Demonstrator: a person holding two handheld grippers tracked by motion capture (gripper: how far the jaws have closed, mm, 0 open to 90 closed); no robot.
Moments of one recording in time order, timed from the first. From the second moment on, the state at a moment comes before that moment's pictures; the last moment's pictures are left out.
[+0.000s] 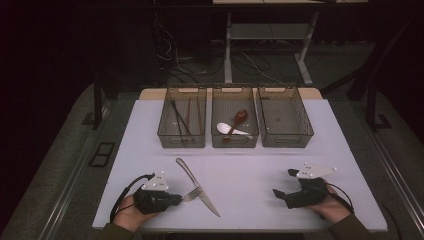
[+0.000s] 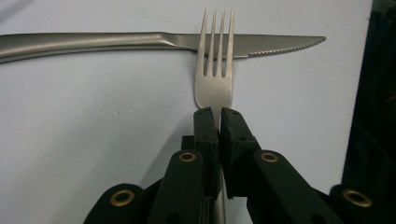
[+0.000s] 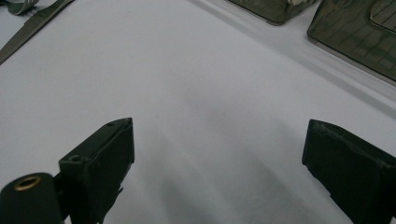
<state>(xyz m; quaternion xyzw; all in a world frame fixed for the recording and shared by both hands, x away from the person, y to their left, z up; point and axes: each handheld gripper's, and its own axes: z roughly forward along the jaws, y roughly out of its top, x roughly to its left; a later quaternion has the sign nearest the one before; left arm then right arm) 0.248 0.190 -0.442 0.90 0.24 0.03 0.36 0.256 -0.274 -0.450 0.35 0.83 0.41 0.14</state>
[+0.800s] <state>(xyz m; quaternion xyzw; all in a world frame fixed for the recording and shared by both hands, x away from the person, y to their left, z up) 0.282 0.137 -0.385 0.86 0.22 0.08 0.44 0.265 -0.269 -0.428 0.35 0.82 0.44 0.12</state>
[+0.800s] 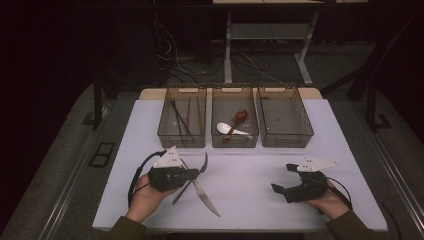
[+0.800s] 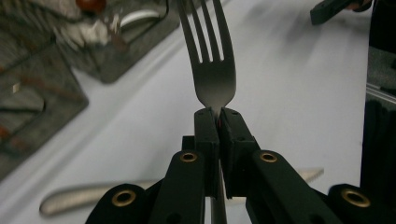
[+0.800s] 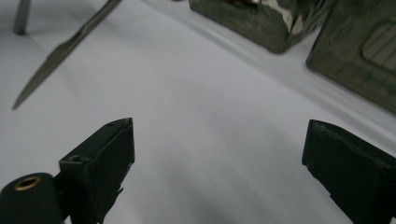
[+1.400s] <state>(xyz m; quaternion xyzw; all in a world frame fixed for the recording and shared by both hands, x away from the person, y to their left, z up) 0.310 0.068 -0.368 0.86 0.17 0.10 0.46 0.291 -0.218 -0.362 0.33 0.77 0.53 0.11</state>
